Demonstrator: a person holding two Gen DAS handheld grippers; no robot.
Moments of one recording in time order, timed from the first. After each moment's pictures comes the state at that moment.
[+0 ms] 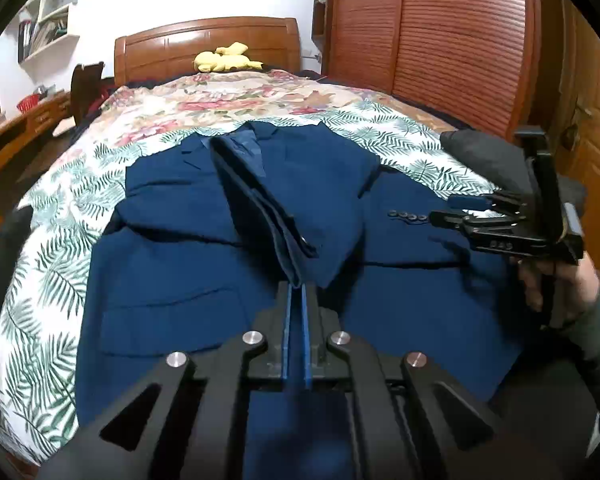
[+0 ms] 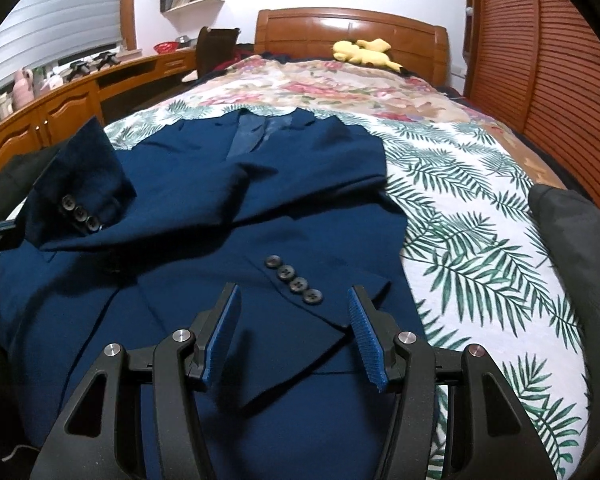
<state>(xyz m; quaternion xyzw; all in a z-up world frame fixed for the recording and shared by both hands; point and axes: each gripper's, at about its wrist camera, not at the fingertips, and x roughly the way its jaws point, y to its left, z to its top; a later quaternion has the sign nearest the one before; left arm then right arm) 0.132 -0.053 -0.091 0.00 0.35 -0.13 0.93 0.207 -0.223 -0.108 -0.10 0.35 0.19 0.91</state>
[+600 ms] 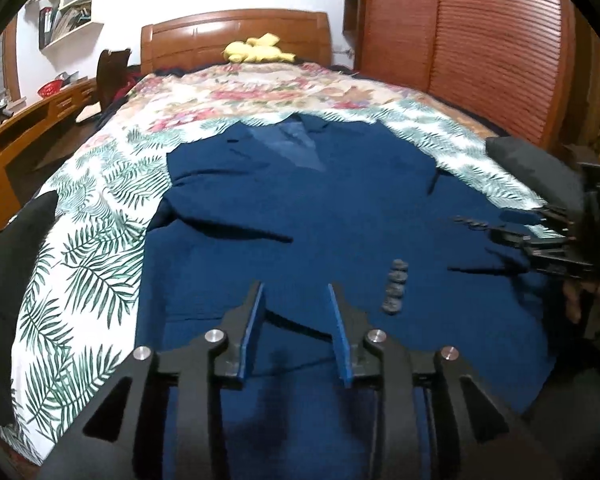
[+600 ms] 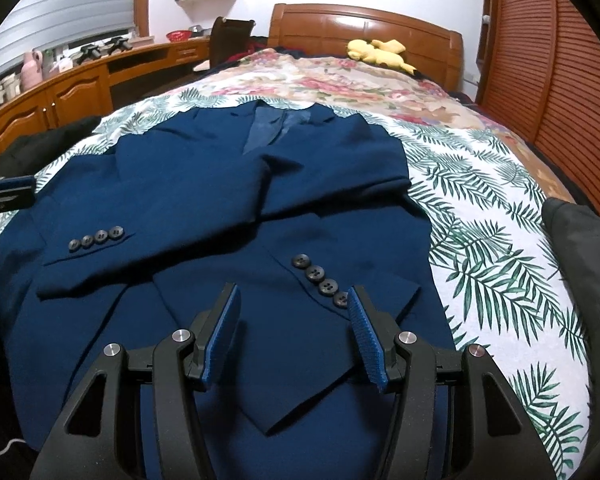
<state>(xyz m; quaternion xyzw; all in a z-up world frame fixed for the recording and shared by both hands) 0.171 0.005 -0.108 0.00 0.36 -0.08 0.93 0.206 -0.204 -0.113 -0.12 0.35 0.20 0.91</state>
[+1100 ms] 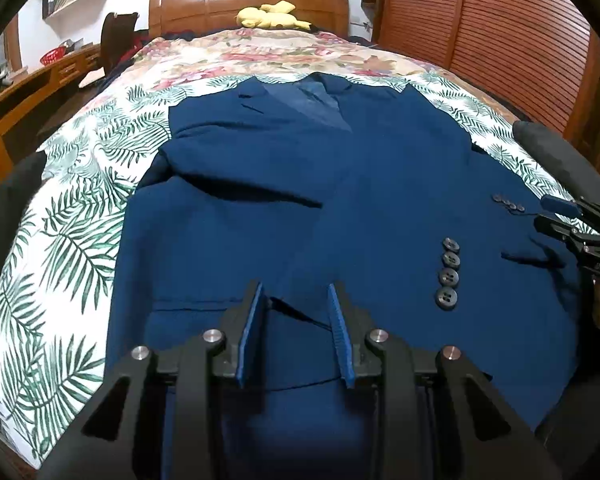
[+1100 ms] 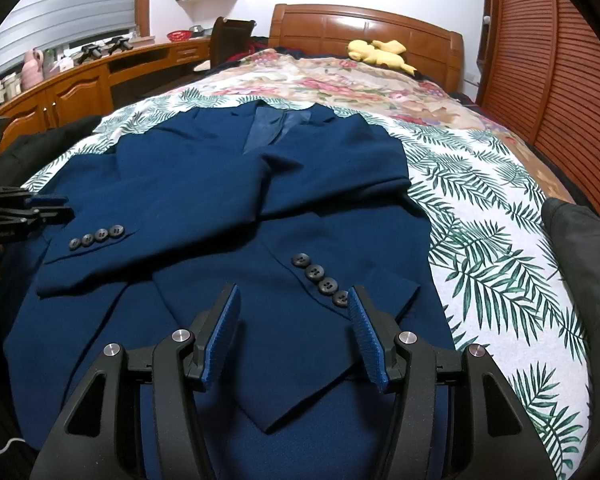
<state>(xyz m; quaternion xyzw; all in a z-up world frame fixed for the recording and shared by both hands) 0.198 0.012 -0.148 -0.02 0.41 -0.07 0.91 0.206 -0.205 -0.114 -0.12 0.35 0.20 0.91</state>
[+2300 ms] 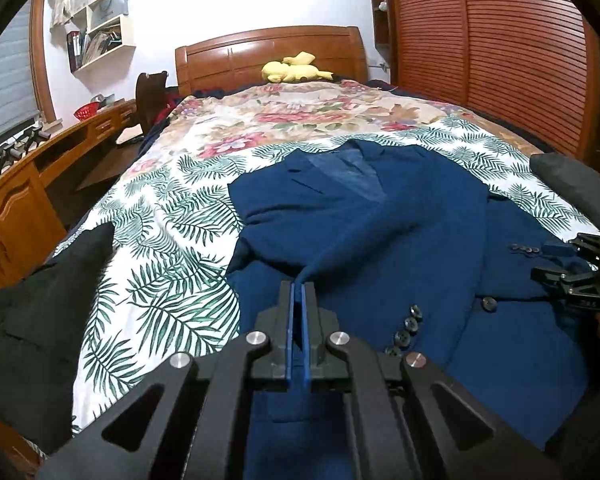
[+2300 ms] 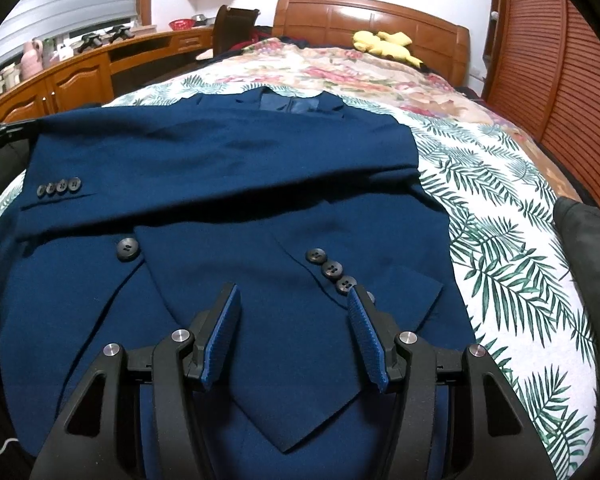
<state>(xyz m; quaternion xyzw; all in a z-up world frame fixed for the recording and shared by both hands) 0.182 0.050 -0.082 0.03 0.33 -0.02 0.94 0.216 -0.193 -0.127 -0.13 0.36 0.20 0.90</state>
